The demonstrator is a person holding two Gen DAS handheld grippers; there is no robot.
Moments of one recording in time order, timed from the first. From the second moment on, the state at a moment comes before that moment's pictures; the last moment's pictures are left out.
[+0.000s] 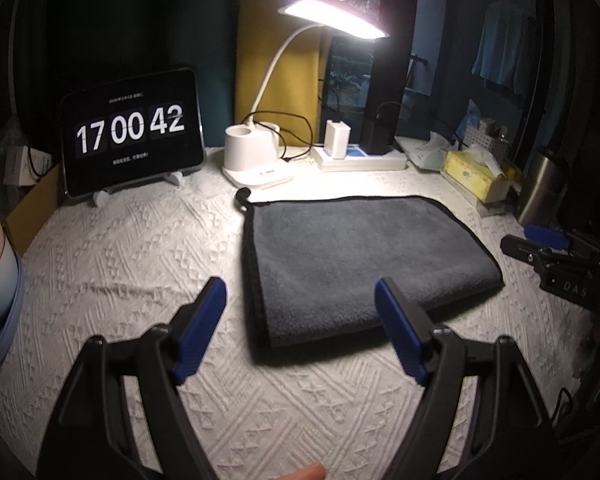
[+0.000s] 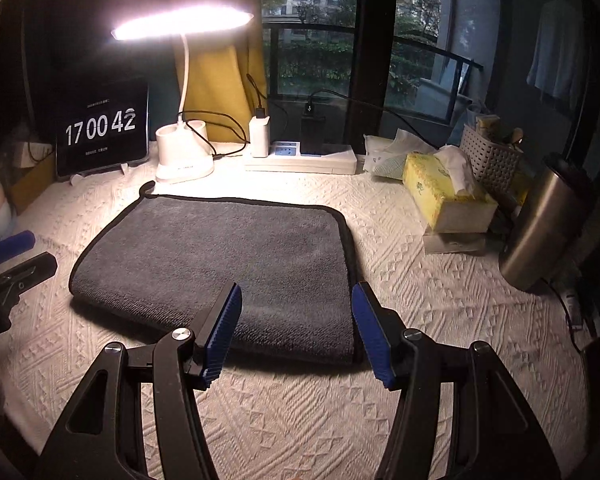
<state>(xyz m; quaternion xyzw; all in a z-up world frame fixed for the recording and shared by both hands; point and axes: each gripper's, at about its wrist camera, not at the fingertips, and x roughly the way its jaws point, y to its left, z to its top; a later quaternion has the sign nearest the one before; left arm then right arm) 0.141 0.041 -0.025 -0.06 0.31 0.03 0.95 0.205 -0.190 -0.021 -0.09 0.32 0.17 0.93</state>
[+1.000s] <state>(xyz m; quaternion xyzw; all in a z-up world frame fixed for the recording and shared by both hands) 0.065 -0.003 -0.030 -0.05 0.24 -0.01 0.97 0.122 -0.212 -0.031 -0.10 0.26 0.18 0.94</state>
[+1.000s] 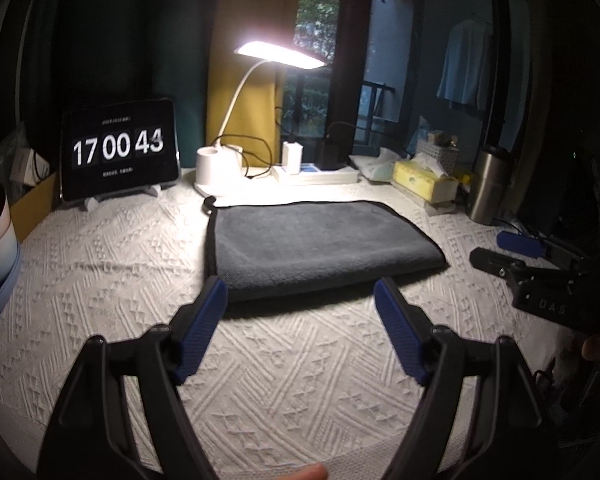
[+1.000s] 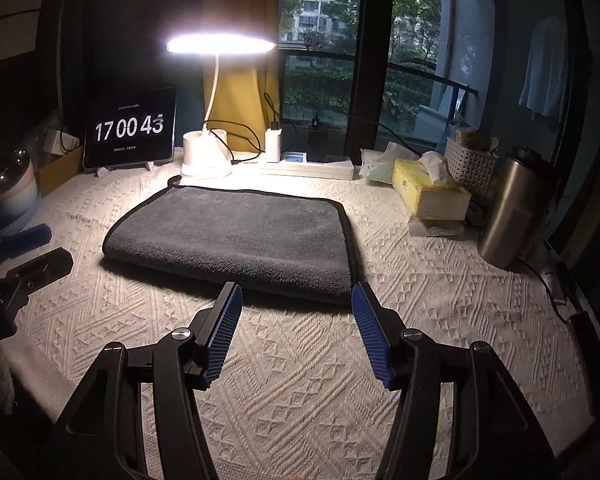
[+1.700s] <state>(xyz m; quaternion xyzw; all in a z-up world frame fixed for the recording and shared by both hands) 0.021 -0.015 -0.013 -0.05 0.19 -0.04 0.98 0.061 -0.220 -0.033 -0.08 0.22 0.19 0.95</state>
